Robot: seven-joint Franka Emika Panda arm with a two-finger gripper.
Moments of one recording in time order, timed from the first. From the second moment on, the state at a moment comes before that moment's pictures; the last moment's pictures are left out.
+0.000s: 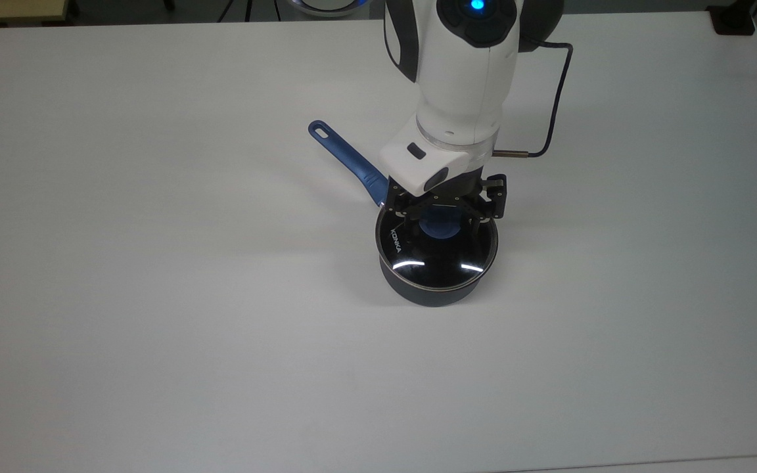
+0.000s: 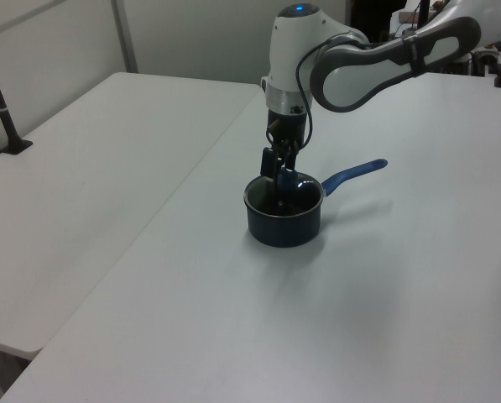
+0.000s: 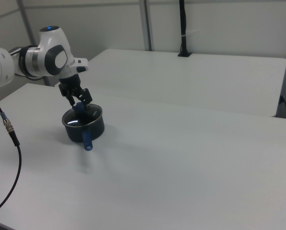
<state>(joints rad) 0.33 0.51 -0.06 -1.42 0.00 2.06 0.35</state>
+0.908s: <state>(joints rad) 0.30 0.47 -0.12 -1.34 -0.03 1.91 0.26</state>
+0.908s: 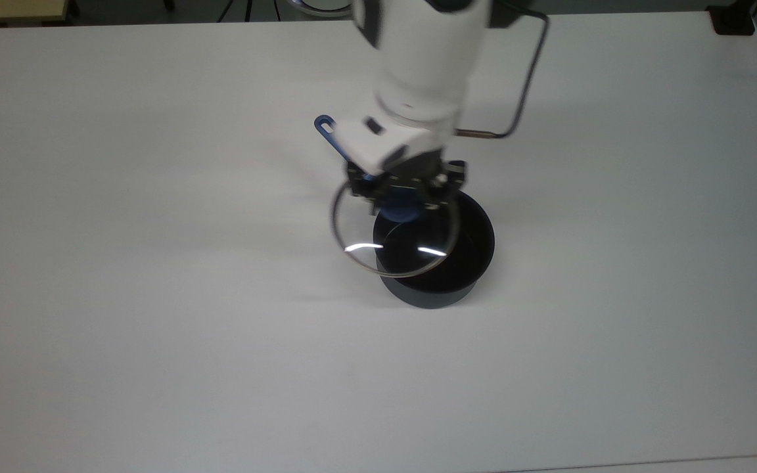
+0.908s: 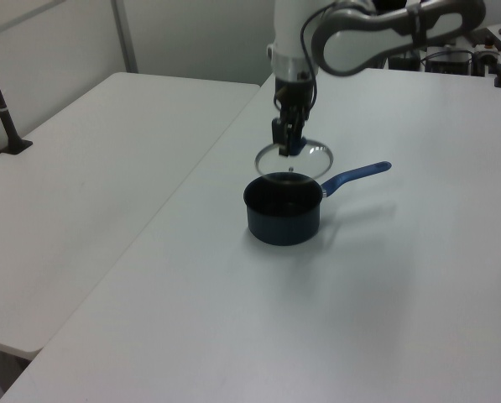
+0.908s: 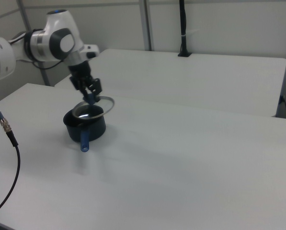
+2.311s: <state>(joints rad) -0.09 0.44 -0.14 -1.72 0.03 2.25 0.01</state>
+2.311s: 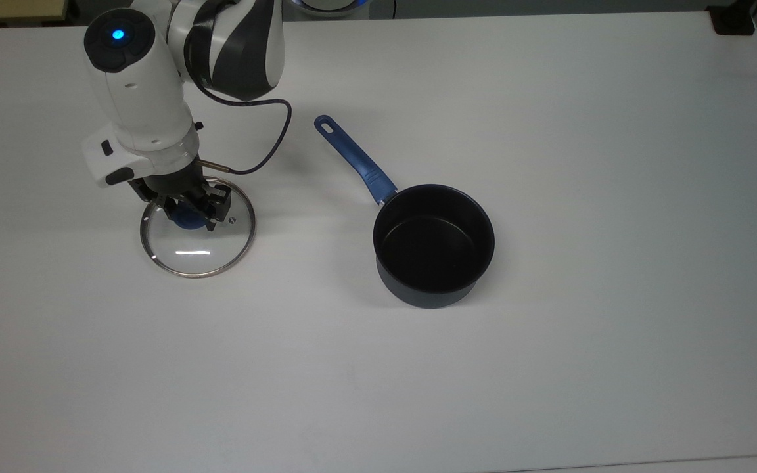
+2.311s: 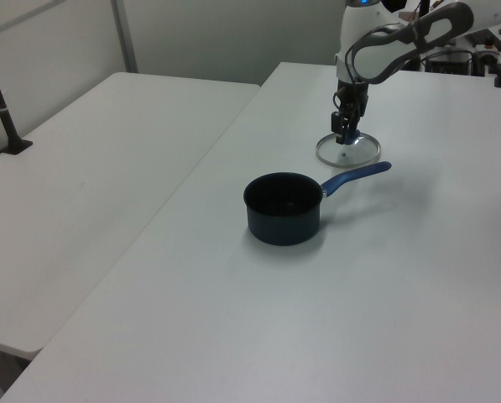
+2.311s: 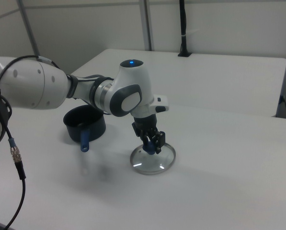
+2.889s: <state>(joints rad) -0.09 0.41 -0.13 -1.58 0.03 2.01 0.01</state>
